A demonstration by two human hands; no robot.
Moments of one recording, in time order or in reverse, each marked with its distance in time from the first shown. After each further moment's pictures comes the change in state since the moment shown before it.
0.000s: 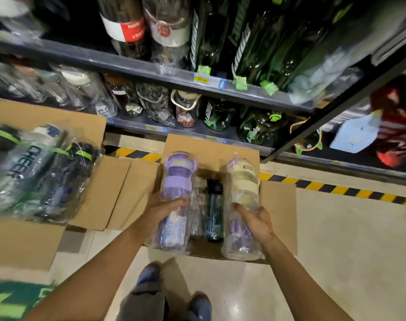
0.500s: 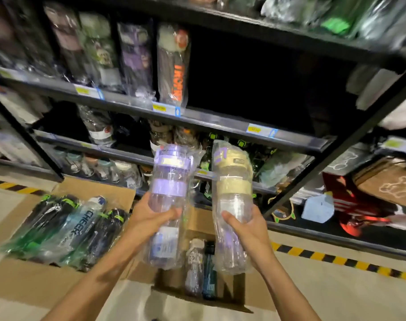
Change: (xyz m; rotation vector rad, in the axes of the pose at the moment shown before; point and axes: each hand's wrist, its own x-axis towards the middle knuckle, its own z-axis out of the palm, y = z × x) left_hand -0.237 0.225 -0.053 0.055 0.128 0.455; right_hand -0.223 -0.211 -0.071 0.132 -0.133 -0.576
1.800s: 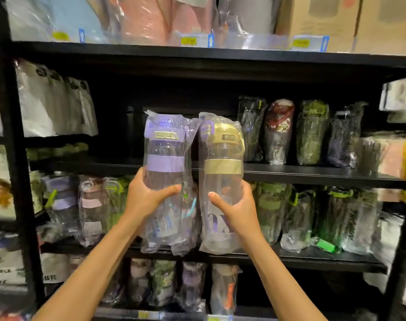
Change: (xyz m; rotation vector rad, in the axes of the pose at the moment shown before) left_hand 0.006 0.517 -0.289 -0.054 0.161 0.939; right_hand -0.025 -0.552 0.180 0.163 0.178 -0.848
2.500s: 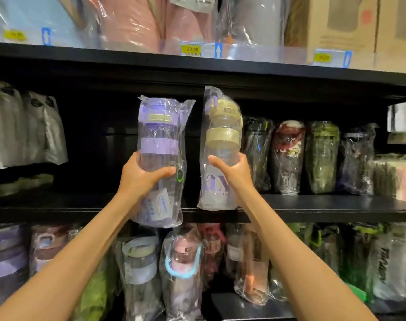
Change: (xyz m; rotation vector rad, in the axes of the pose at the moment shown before) left_hand 0.188 -0.018 0.012 -0.086 -0.043 0.076; right_hand 0.213 -0.008 0.056 -0.016 0.112 -0.024
